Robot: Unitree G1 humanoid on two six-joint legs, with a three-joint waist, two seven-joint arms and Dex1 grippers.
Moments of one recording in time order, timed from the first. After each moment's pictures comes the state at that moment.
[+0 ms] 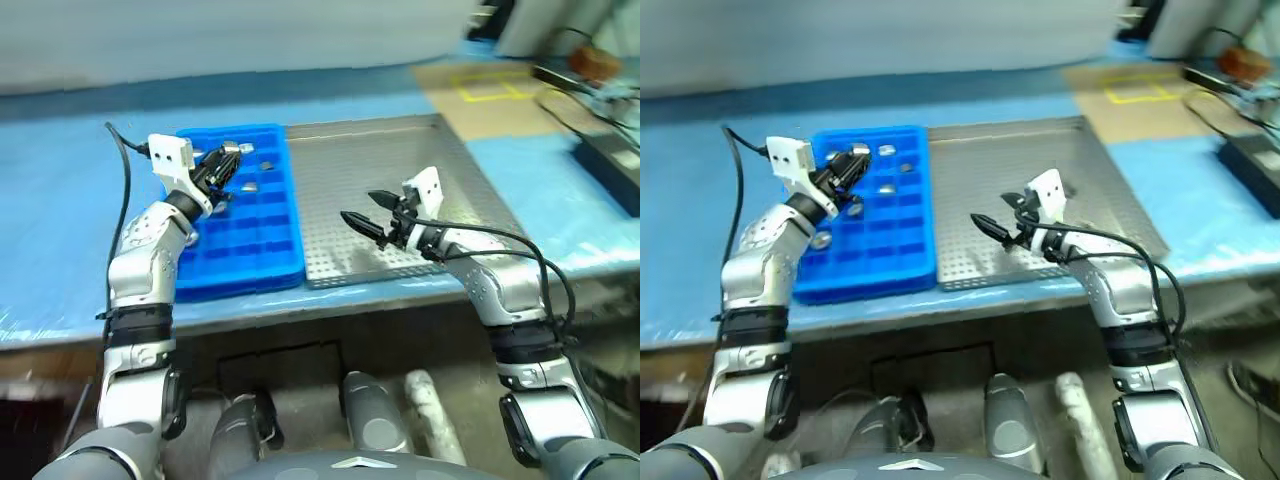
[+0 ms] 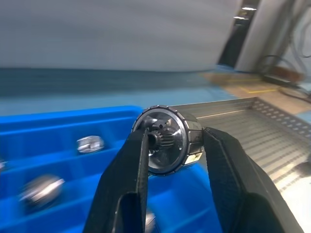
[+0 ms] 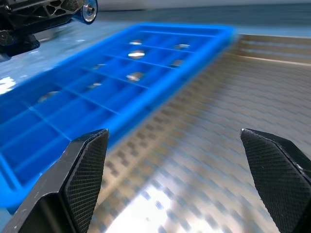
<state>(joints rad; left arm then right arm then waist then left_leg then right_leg) -0.50 0.30 0.27 -0.04 -0.36 0.43 -0.48 -0.53 -0.39 0.07 0.04 0.44 0.49 0.68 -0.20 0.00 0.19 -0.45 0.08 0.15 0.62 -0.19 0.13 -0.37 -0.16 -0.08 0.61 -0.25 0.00</state>
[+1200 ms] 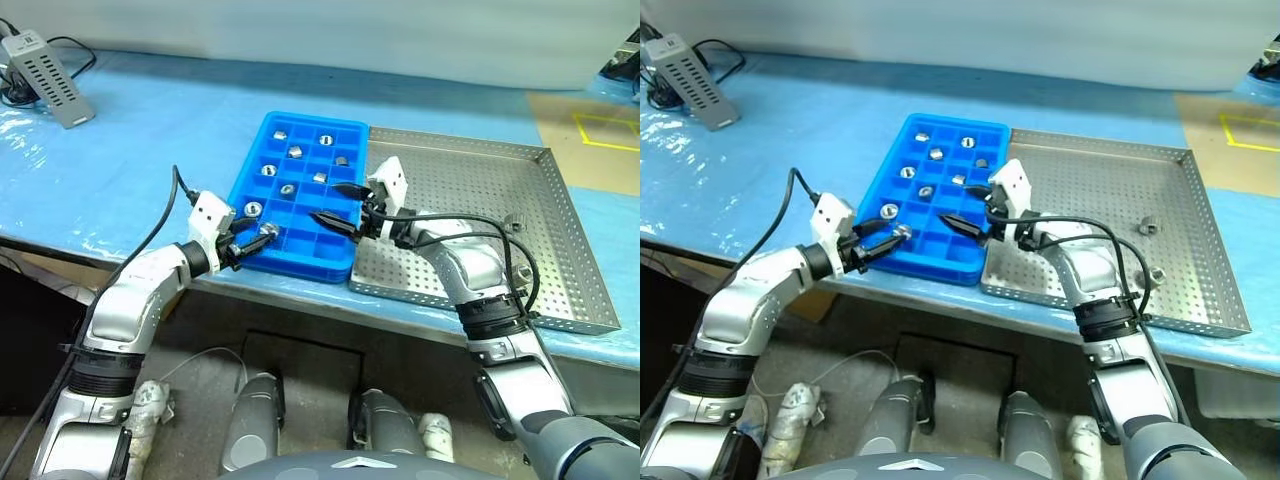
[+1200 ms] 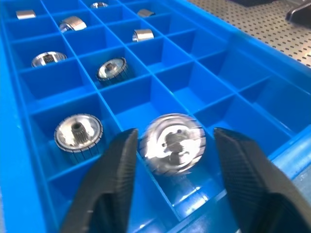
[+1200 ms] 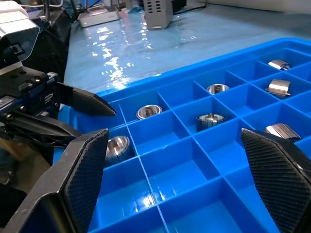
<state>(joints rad) -0.33 0.51 0.00 -0.11 -0.36 0.50 -0.69 -0.60 -0.33 0.12 0.11 0.34 0.43 0.78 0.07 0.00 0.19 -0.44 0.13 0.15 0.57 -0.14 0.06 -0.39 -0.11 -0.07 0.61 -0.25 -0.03</state>
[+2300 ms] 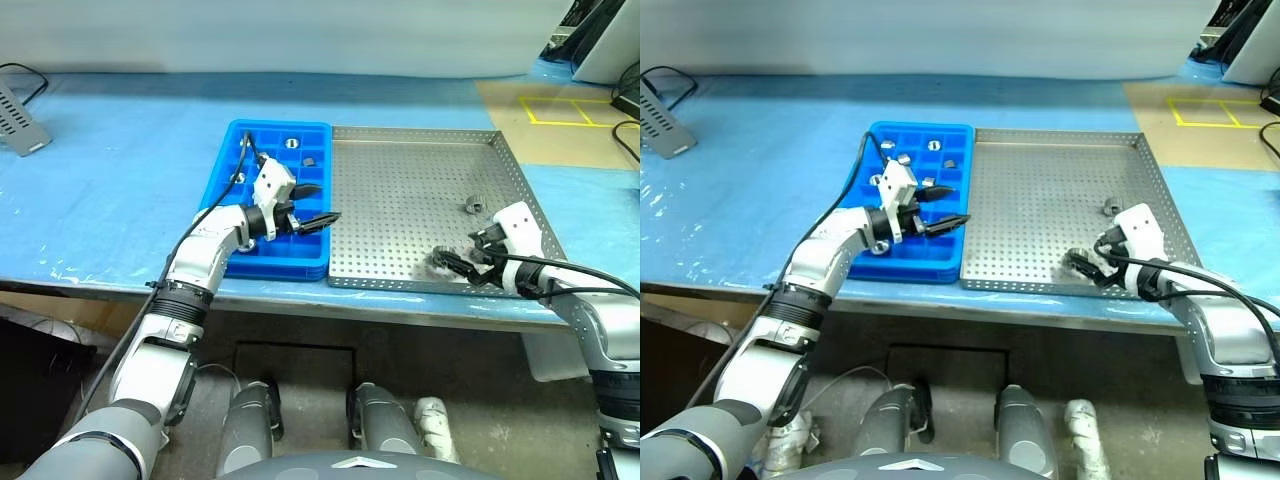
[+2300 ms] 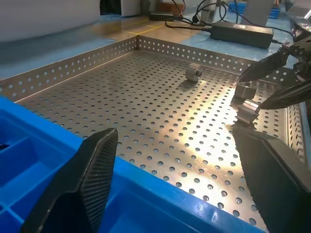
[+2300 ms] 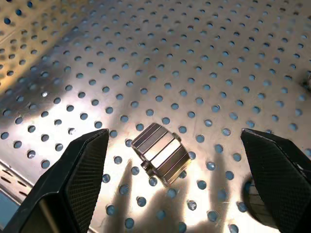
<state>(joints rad) -0.70 0.28 -0.11 0.37 -0.29 0.20 -0.93 -0.20 -0.72 -0.17 -0.18 0.37 0.81 0.63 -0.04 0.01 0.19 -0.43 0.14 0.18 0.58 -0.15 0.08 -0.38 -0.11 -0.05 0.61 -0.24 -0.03</state>
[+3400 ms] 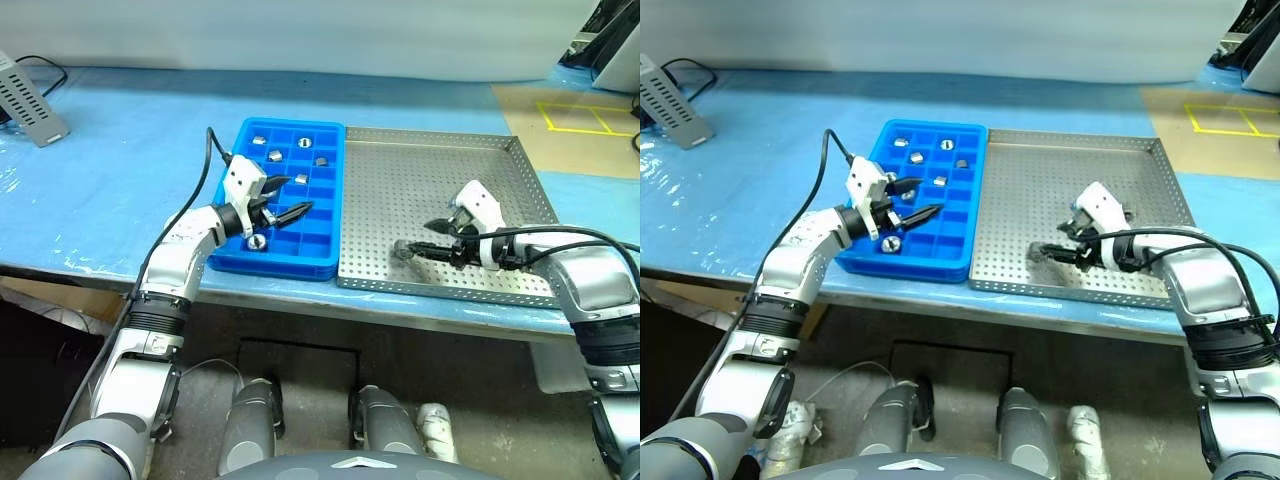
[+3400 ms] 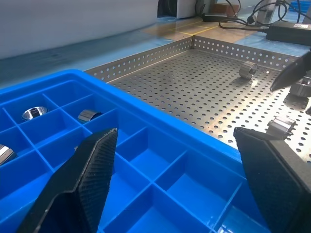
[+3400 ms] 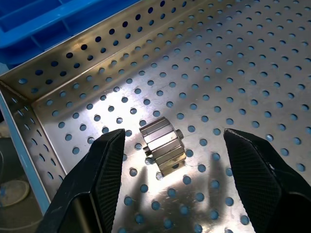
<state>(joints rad) -0.62 0.34 -0.03 0.26 -0.29 0.21 -0.84 -0.45 -0.76 0.05 -0.05 0.32 0.75 0.90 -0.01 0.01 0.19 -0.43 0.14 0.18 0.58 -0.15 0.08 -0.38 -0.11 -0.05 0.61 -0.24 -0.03</state>
